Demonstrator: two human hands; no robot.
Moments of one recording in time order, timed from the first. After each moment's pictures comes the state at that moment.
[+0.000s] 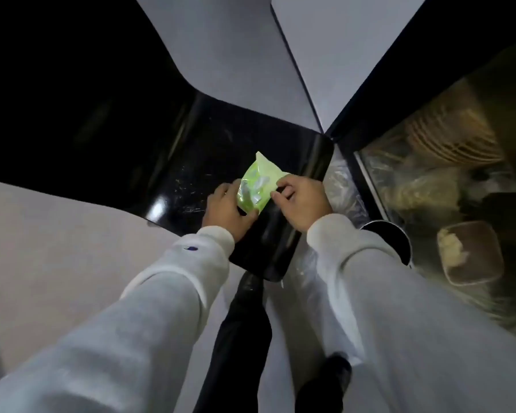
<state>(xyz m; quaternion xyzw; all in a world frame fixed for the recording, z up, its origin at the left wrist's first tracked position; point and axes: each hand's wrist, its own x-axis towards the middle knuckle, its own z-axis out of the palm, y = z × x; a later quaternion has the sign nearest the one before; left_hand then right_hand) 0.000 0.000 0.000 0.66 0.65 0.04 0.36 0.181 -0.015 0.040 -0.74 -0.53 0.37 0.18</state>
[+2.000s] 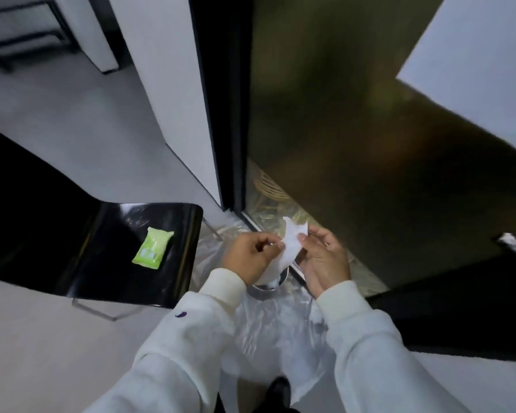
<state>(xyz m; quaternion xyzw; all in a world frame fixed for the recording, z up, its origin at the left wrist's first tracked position) 0.266 -0.242 0.294 0.65 0.40 0.16 0.63 0.388 -0.332 0.308 -0.56 0.03 0.43 0.70</state>
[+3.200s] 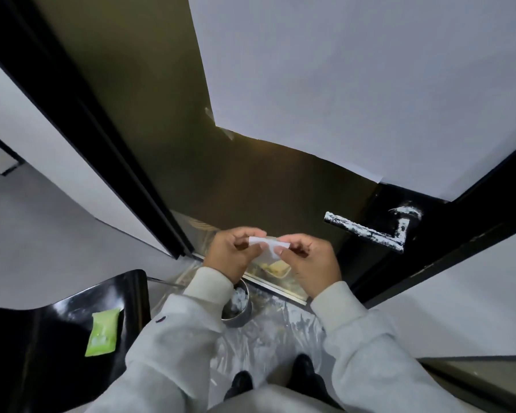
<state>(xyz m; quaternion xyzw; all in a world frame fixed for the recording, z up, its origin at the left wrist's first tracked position) 0.400 -0.304 0.382 0.73 0.23 0.15 0.63 0.479 -0.460 0.380 -0.72 -0.14 0.20 0.65</state>
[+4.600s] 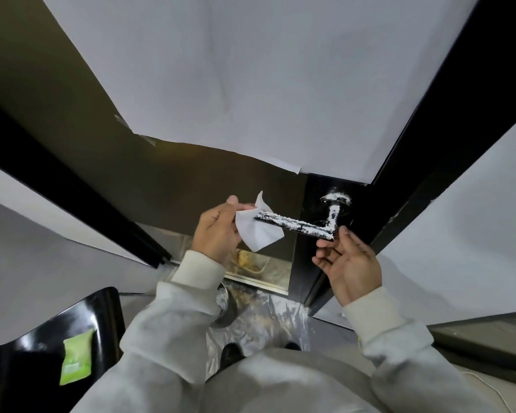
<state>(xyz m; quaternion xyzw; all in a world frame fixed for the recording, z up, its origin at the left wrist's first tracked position) 0.487 -0.382 0.415 0.57 0.23 0.16 0.77 0.540 -0.589 0.385 -0.47 0.17 0.19 0.84</state>
